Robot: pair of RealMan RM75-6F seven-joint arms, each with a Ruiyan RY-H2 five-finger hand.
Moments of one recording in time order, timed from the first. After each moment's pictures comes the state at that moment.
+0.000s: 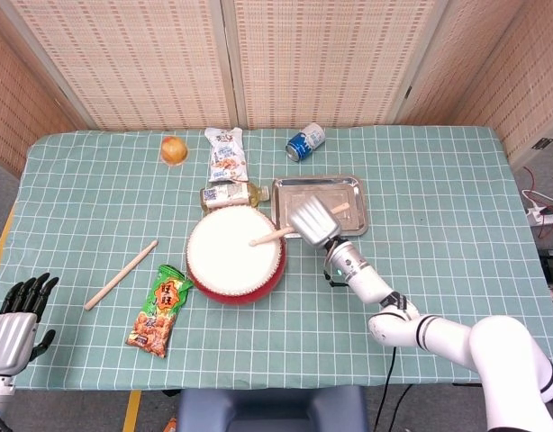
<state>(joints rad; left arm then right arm) -0.09 -1.20 -0.01 -1.45 1.50 1.46 0.02 1.01 -1.68 0.17 -1.08 -1.21 0.87 -0.51</state>
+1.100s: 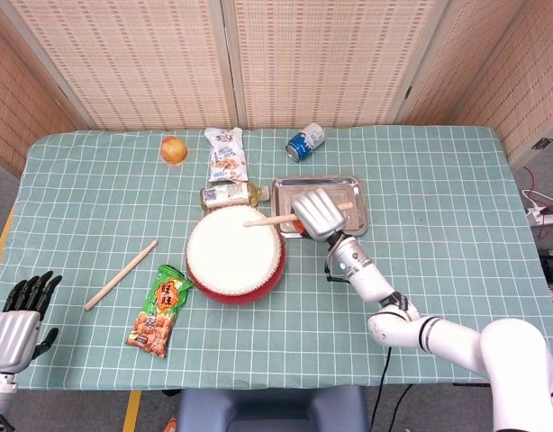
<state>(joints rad) -0.10 -1.20 -0.01 -1.46 1.51 1.45 0.04 0.97 -1.66 0.26 -1.13 -1.20 0.90 -0.21</state>
